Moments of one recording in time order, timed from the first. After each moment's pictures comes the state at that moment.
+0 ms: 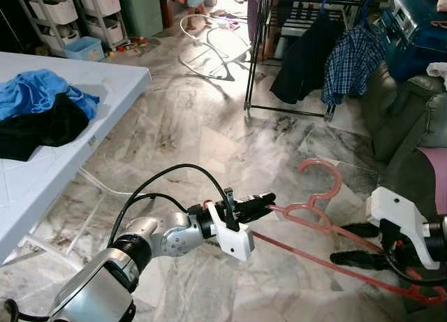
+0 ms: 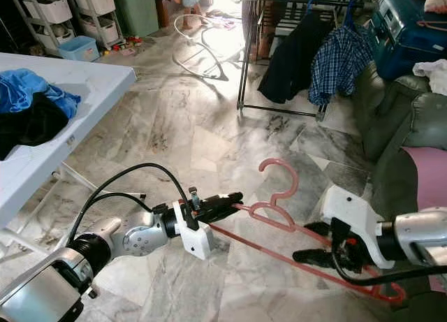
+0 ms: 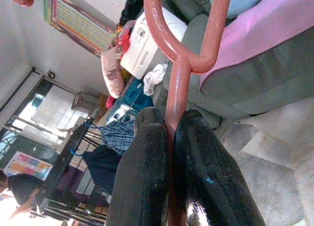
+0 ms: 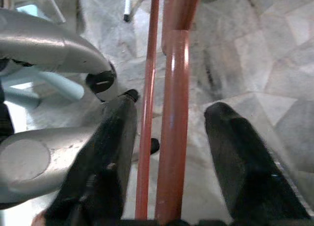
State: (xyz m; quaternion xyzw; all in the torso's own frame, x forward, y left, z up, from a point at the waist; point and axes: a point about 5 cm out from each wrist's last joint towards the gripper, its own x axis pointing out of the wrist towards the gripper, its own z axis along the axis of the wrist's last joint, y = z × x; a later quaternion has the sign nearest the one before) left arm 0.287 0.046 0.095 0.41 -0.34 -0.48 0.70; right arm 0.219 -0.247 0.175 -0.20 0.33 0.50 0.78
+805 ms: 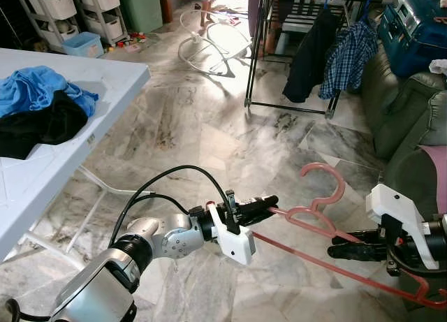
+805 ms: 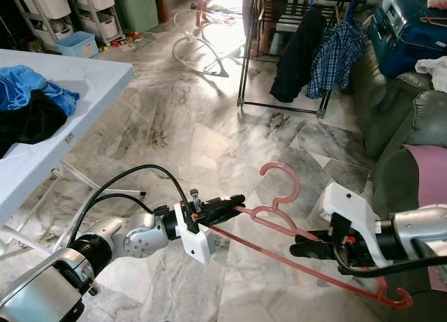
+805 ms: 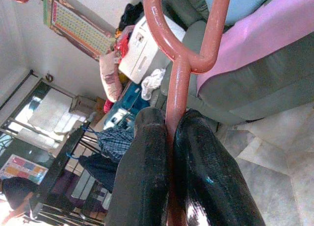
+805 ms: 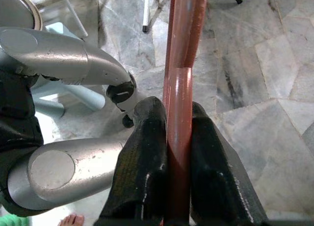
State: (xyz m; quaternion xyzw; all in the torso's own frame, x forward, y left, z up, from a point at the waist) left arm 0.284 0.044 0.095 0.40 -0.35 -0.48 0.70; right arm 0.219 -0.241 0.181 -0.16 0.33 0.52 0.77
